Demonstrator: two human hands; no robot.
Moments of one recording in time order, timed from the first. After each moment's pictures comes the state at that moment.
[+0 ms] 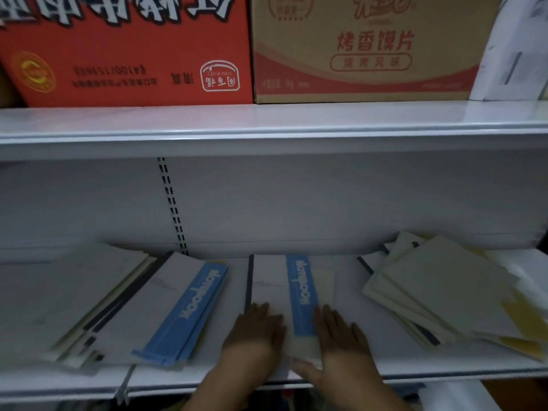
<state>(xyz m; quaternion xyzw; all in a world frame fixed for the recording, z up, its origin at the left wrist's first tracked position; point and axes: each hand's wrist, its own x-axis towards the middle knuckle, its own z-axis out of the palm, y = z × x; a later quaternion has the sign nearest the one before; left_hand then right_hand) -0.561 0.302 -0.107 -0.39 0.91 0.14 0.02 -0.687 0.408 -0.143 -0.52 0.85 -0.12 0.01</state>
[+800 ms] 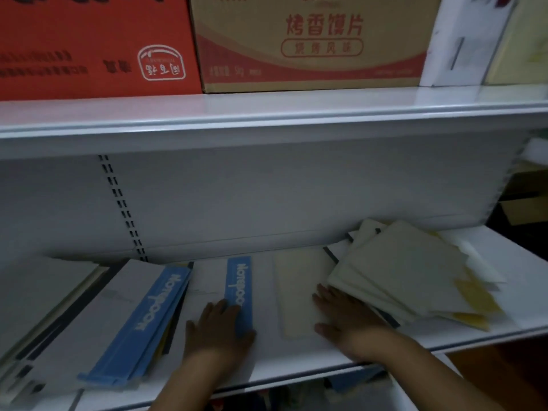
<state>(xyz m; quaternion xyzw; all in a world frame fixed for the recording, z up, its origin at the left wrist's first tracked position) -0.572 0.295 -0.103 -0.47 0.86 0.17 0.04 -0.772 0.427 -0.104 -0.57 0.80 -0.02 0.17</state>
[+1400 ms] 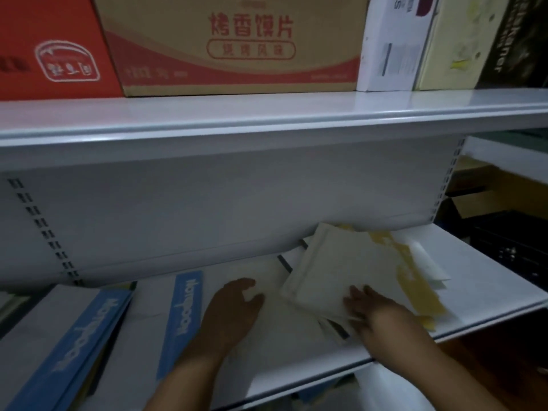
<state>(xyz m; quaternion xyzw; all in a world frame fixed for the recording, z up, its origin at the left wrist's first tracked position) -0.683 0.321 -0.081 -0.40 0.84 0.35 -0.13 -0.834 0.518 -0.077 -0.48 0.87 -0.09 -0.02</state>
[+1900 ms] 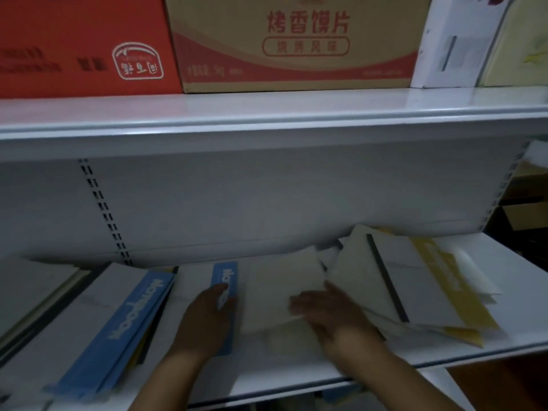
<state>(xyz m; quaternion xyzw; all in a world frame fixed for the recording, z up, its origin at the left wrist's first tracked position) -0.601 0.291 -0.087 -0.49 0.76 0.39 -0.18 -0.780 0.438 -0.102 -0.67 0.69 -0.27 -0.10</state>
